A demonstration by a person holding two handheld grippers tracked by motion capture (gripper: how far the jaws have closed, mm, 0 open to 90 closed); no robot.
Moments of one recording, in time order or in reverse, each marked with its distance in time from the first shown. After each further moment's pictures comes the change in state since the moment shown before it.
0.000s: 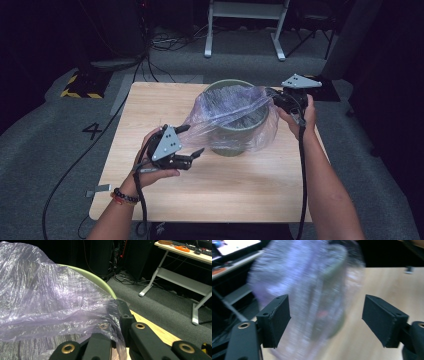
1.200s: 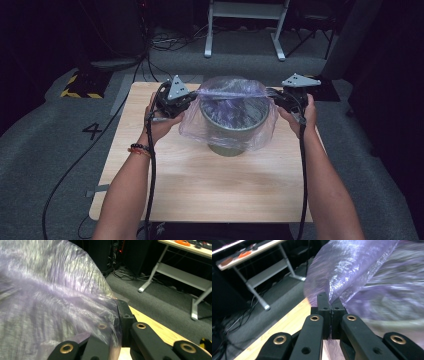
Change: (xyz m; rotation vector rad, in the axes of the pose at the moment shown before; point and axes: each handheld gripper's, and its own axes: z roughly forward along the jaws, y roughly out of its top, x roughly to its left) left arm 0.101 0.027 0.072 0.118 0.143 -0.071; right arm -0.009 -0.005 0.007 0.033 -0.004 0.007
